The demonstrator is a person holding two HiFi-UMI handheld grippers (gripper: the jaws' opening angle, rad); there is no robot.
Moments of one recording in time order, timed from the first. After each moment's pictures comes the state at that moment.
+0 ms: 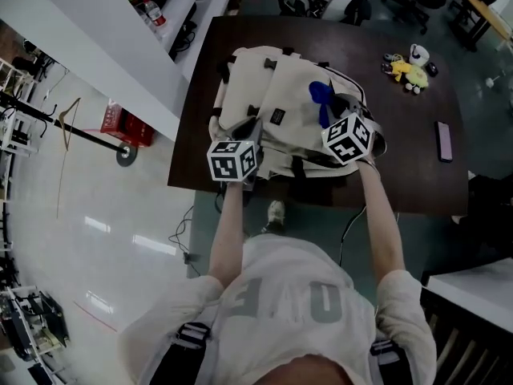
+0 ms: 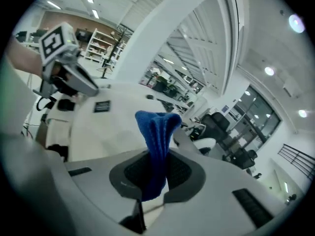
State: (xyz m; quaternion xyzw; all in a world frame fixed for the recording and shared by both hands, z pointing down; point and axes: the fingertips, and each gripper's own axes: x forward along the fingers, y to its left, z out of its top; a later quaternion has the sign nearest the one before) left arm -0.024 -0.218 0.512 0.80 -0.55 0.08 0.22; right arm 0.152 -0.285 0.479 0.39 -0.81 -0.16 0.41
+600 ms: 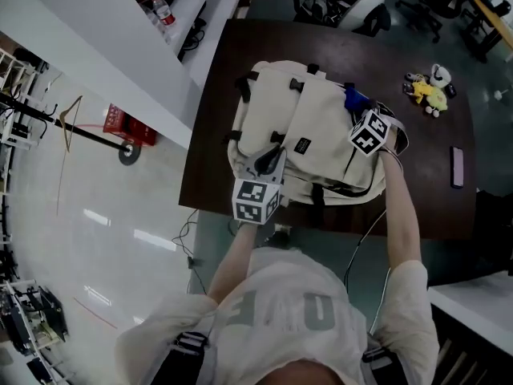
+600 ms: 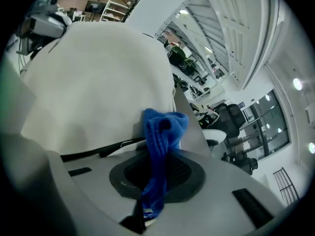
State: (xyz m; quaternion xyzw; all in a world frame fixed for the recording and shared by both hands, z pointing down) left arm -0.020 -0.217 0.513 0.83 -0.53 0.08 0.16; right arm 0.176 -0.391 0.559 0.32 -0.74 -0.16 0.57
